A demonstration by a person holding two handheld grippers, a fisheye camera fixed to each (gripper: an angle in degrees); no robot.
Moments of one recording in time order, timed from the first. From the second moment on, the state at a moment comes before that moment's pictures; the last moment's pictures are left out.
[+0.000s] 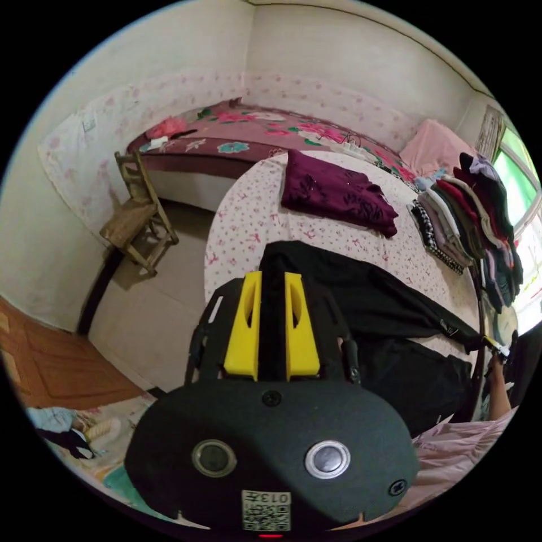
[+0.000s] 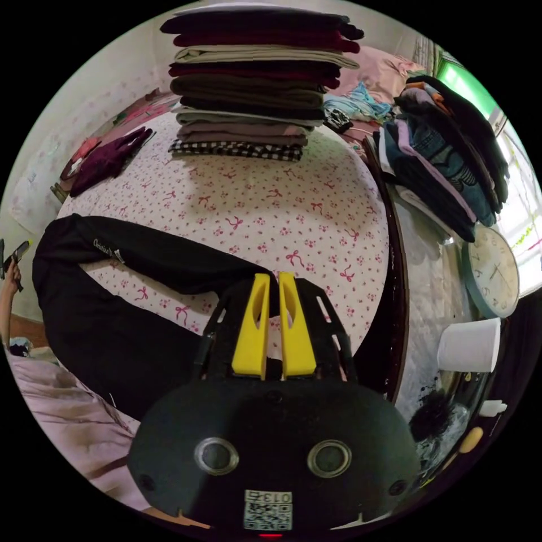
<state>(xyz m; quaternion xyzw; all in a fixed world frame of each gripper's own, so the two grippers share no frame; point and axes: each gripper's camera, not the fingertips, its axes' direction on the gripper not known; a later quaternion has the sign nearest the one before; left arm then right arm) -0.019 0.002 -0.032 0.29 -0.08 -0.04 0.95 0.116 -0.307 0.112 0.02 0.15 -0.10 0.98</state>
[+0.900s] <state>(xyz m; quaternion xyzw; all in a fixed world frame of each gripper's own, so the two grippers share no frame) 0.048 -0.119 0.020 0.25 0.00 -0.10 0.96 0.261 -0.419 0.079 0.02 0.07 0.03 1.00</state>
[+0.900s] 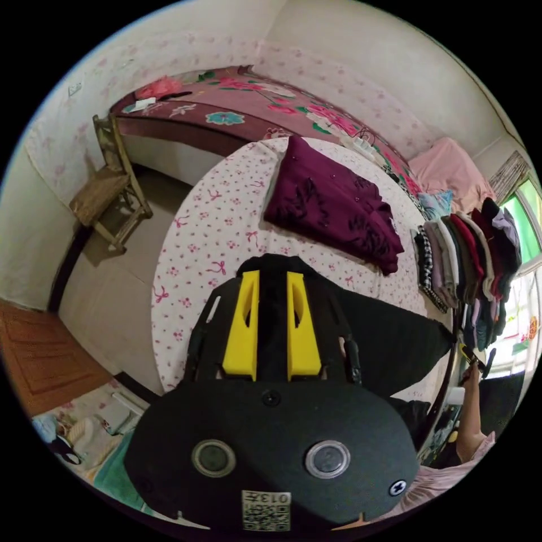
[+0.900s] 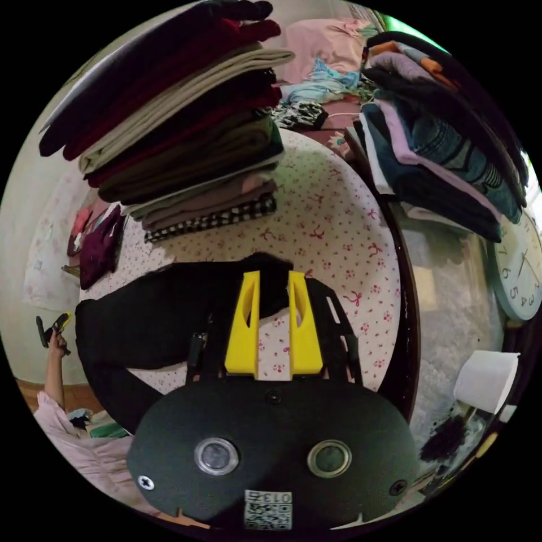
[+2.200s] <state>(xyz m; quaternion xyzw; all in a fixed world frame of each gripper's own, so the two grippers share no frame) 0.466 -0.019 0.251 0.14 -0.13 0.37 0.91 0.356 -0.180 0.068 0.00 0.05 0.08 1.00</state>
